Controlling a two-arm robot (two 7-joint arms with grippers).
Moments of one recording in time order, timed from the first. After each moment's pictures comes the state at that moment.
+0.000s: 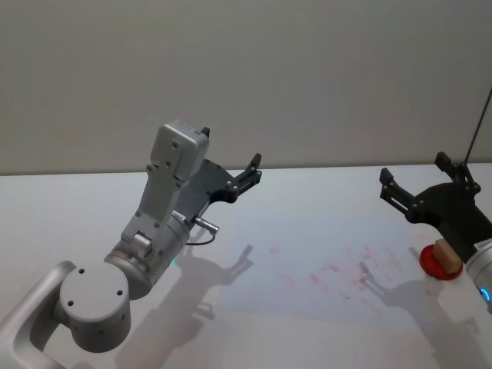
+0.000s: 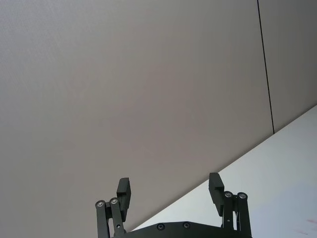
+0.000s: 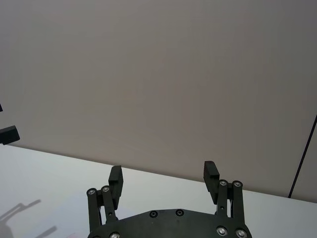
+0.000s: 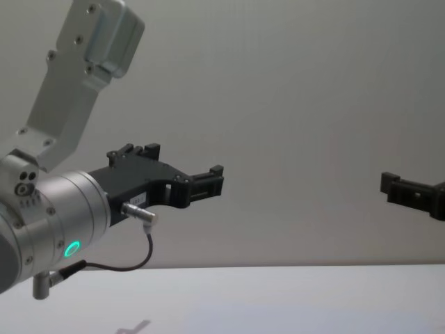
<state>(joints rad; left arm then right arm) -0.24 0.38 0.45 -1.63 -0.20 0.01 -0.01 -0.01 0.34 -0.23 -1.77 0.29 0.03 0.07</state>
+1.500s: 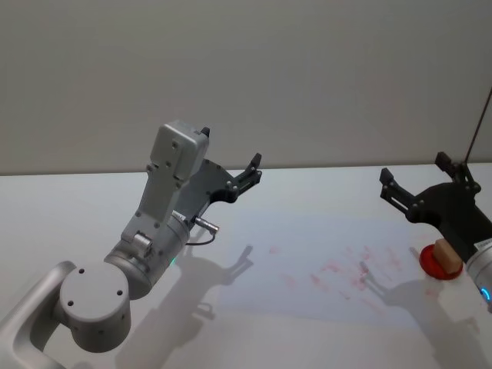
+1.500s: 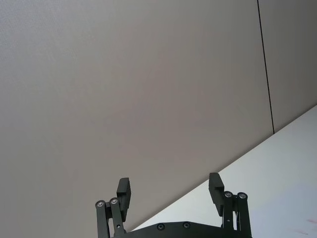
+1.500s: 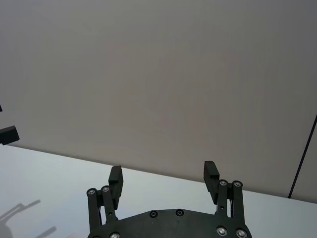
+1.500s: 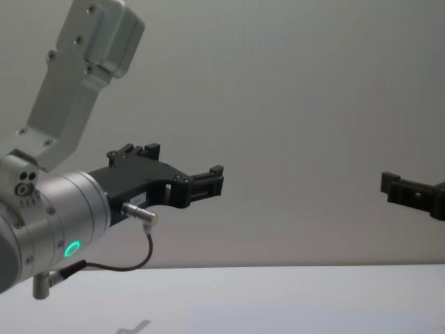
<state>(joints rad) -0.24 0.38 0.45 -1.63 -0.20 0.01 -0.01 -0.01 0.34 -0.23 -1.76 0.29 0.03 0.07</state>
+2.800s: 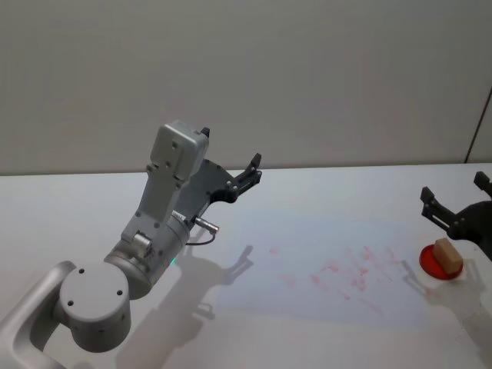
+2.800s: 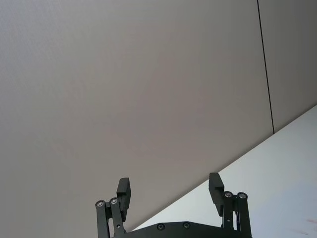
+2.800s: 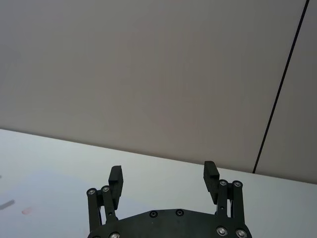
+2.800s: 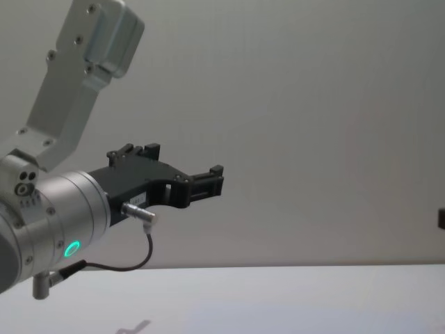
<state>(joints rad) -0.24 0.38 0.45 -1.63 -0.20 0.01 -0.01 -0.04 0.41 -0.15 -1.68 0.33 -0.02 0.12</state>
